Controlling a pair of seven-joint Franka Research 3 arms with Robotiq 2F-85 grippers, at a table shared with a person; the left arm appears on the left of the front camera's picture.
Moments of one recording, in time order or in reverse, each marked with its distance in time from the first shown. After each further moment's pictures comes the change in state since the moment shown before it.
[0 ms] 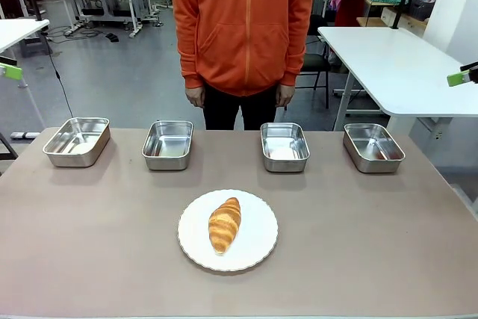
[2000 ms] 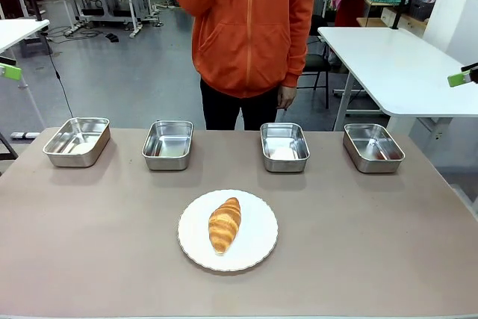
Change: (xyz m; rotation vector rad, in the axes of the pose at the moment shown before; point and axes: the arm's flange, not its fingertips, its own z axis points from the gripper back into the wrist) left arm 0.000 0.000 0.001 0.002 0.000 0.000; right arm 0.000 0.001 0.001 0.000 0.010 -0.005
